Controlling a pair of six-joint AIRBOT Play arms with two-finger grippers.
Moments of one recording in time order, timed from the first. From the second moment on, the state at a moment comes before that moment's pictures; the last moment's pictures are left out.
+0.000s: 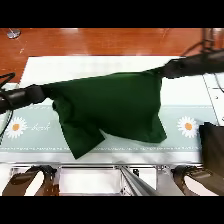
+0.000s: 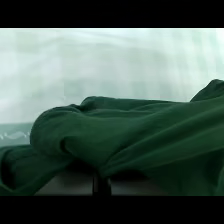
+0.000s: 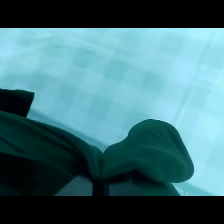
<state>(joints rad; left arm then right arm) 0.13 -0.72 0.78 0.89 -0.96 -1.34 0.14 -1.17 1.39 -1.16 1.18 1.42</state>
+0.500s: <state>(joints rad) 0.08 -1.10 0.81 0.80 -0.64 -1.33 0.11 -1.80 1.83 -0.97 1.11 1.54</state>
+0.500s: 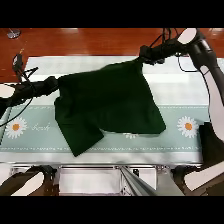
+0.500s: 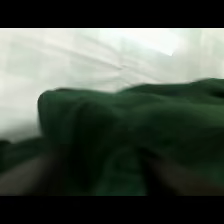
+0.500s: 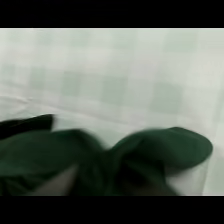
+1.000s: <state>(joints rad) 0.43 -1.14 0.79 0.95 -1.14 -1.31 -0.25 -1.61 1.66 -1.13 1.52 1.44</state>
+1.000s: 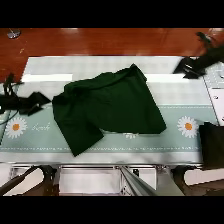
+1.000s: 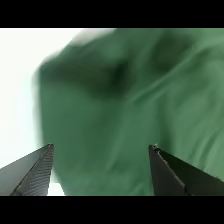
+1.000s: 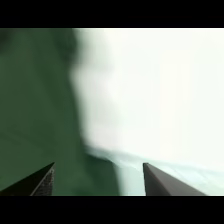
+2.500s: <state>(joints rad) 0.40 -1.29 0.59 0.70 -1.10 -1.04 -0.49 -1.08 0.54 -1.03 1.25 1.37</state>
